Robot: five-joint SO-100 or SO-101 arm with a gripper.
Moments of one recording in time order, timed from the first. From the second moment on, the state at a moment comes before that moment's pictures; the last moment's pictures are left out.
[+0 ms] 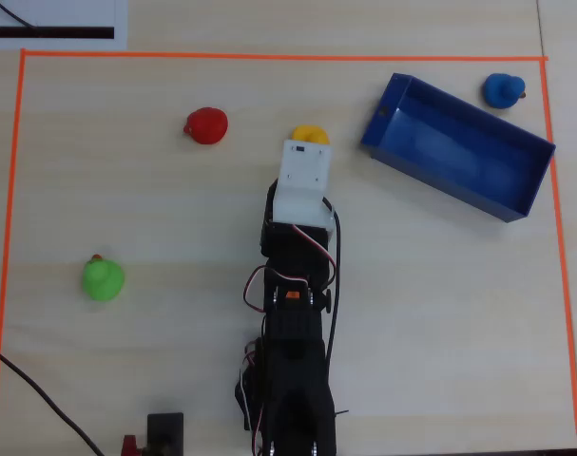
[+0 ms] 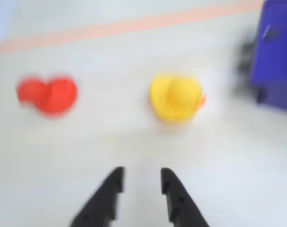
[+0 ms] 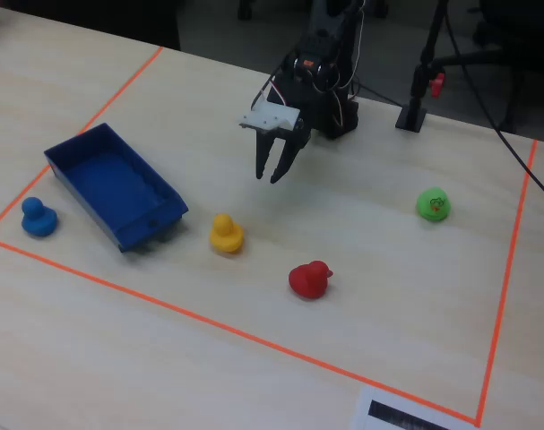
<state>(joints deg) 6.5 148.0 168.5 3.1 -80.9</state>
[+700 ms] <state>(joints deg) 13.5 107.1 149.6 -20.5 -81.6</state>
